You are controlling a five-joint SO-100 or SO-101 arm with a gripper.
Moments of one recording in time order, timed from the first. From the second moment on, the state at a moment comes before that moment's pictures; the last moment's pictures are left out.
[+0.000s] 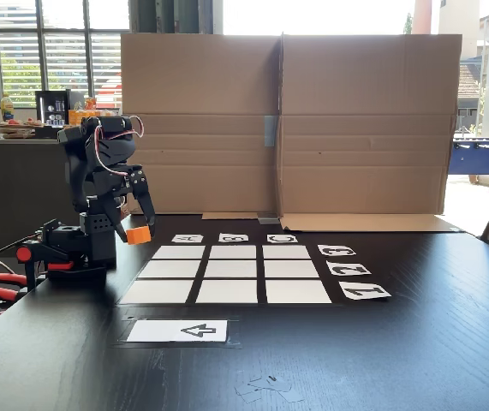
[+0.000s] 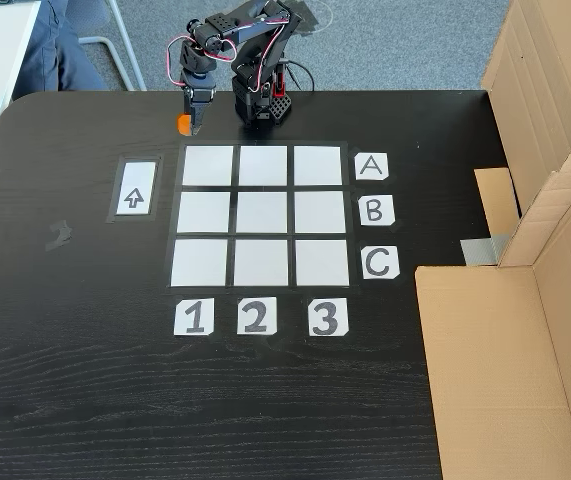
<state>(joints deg) 48.9 134.9 128.5 83.1 13.1</state>
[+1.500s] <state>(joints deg) 38.9 118.3 143.0 62.4 17.7</state>
